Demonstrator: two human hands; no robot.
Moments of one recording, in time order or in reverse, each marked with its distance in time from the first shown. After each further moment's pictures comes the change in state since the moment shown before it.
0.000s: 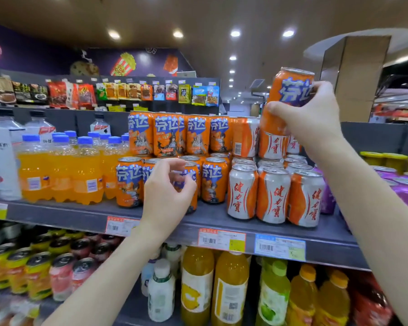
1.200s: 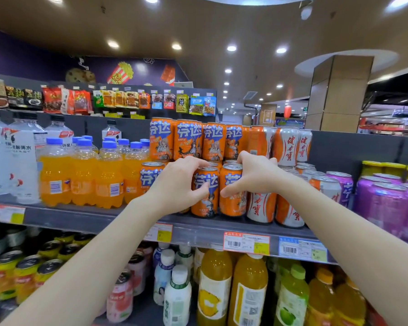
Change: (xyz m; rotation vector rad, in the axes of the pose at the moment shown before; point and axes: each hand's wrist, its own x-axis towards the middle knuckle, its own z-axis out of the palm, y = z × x) left_hand 0.057 -0.037 -0.041 0.320 -0.490 0.330; right_hand -0.056 0.013 0.102 -0.898 -0.733 -0.019
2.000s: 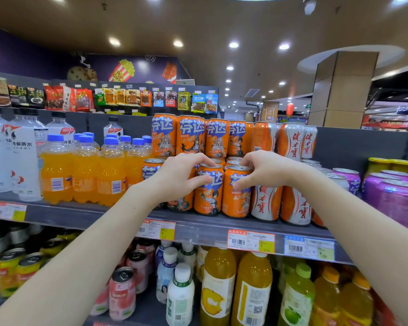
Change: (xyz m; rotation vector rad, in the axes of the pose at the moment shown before) left_hand 0.015 -0.017 -0.007 -0.049 -0.179 -0.035; right_hand 0.002 0.010 -0.013 0.020 -0.127 -0.068
